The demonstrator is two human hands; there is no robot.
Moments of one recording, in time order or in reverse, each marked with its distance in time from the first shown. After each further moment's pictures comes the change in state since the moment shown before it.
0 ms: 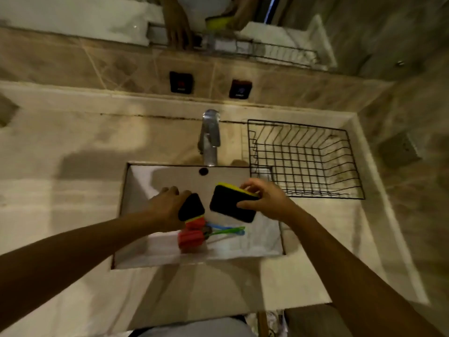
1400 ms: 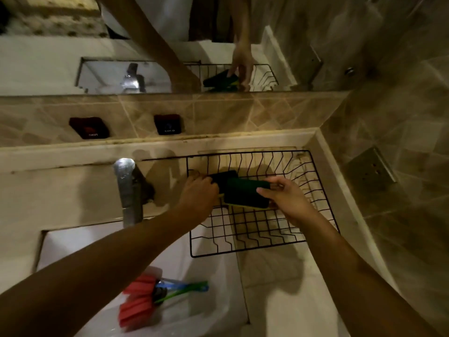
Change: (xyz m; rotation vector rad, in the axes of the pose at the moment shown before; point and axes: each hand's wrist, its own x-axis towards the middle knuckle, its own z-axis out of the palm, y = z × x) left_hand 0.201 0.189 -0.065 0.365 0.356 0.153; right_hand 0.075 0.121 -0.170 0.638 0.320 0.173
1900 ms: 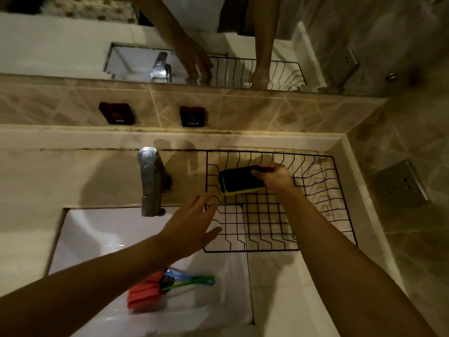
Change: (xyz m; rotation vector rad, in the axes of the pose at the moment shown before) left_hand -0.089 -0.017 0.020 -0.259 0.048 0.034; right_hand 0.080 -0.011 0.058 -0.119 0.097 0.015
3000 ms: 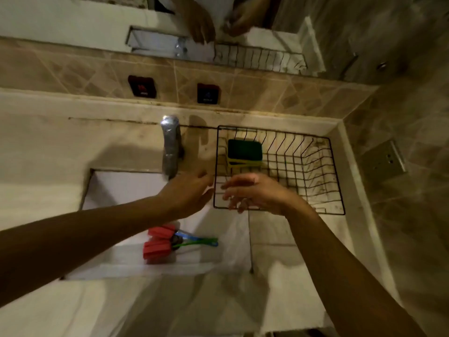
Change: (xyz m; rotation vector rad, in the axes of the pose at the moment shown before) left_hand -0.062 0.003 -0.040 -0.141 0.118 0.088; right_hand -0.173 -0.006 0.017 -0.187 -0.763 -0.073
